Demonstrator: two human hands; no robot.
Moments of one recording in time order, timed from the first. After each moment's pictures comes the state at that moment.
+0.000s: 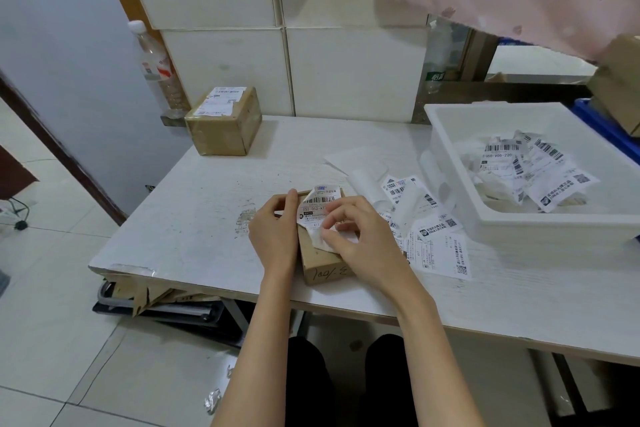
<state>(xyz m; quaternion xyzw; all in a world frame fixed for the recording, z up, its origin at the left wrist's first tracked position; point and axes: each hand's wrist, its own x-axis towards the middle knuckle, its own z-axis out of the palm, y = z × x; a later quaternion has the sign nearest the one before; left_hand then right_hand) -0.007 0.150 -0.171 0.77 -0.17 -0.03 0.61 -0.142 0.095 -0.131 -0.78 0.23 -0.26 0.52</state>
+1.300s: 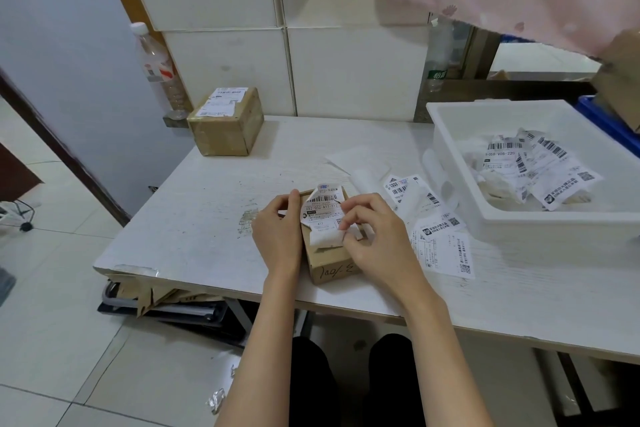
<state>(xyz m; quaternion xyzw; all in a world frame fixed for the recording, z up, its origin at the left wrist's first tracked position) -0.008 0.149 -0.173 0.77 -0.17 -0.02 0.61 -0.150 0.088 -0.140 -0.80 0.23 -0.33 0.44</state>
